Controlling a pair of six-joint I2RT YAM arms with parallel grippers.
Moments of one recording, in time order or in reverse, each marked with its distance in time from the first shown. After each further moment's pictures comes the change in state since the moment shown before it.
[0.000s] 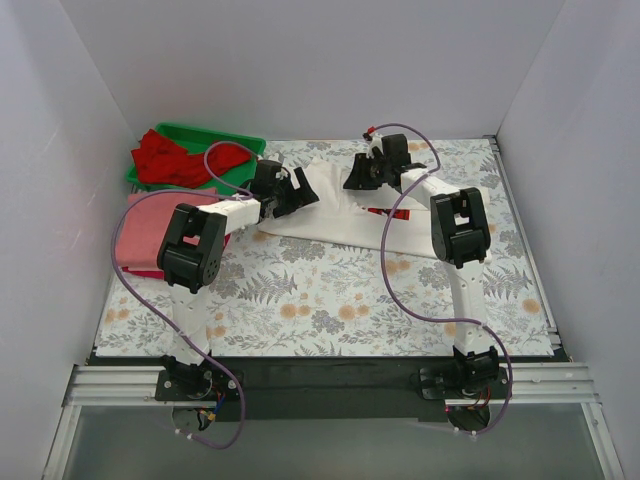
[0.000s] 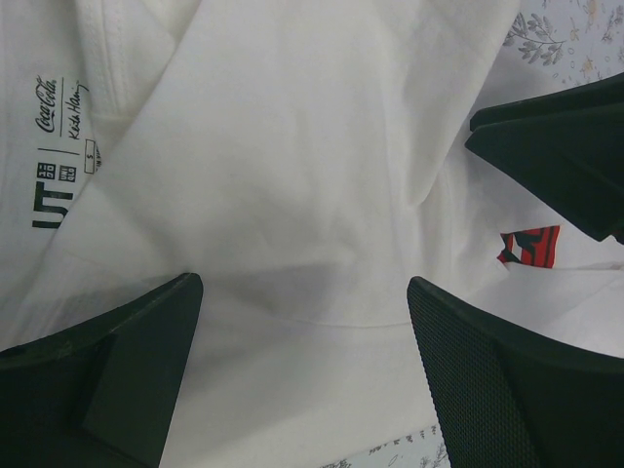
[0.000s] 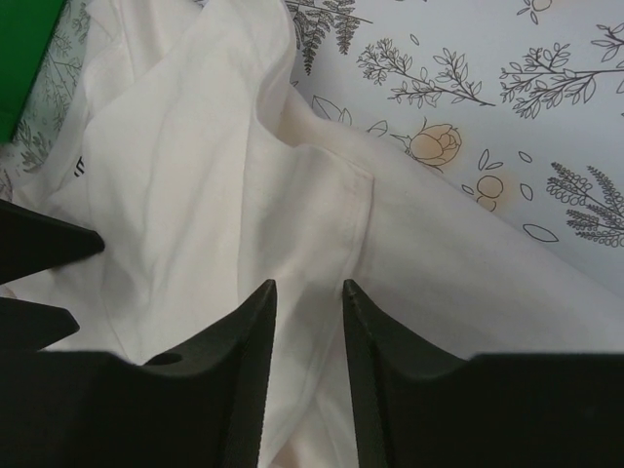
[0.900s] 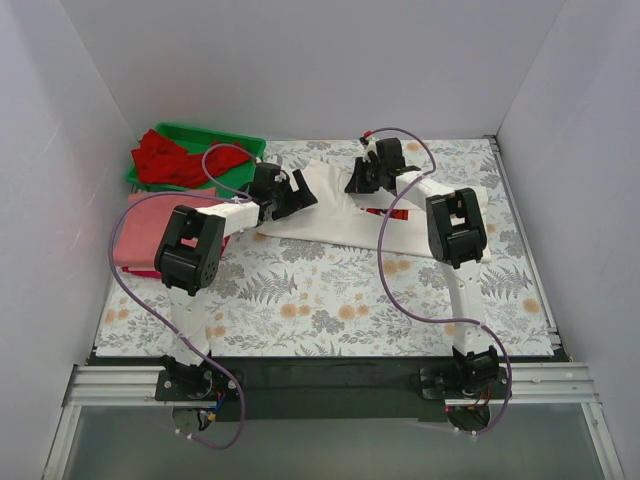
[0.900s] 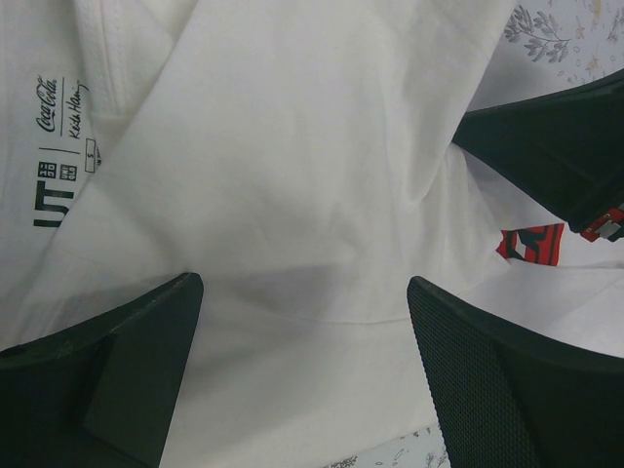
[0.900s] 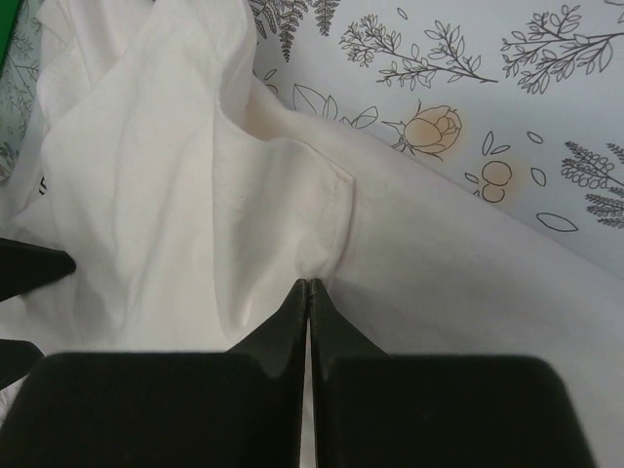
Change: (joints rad) left arm -0.002 -0.026 -0.046 0.023 -0.018 0.000; right arm 0.017 0.023 0.002 -0.001 0.063 0.032
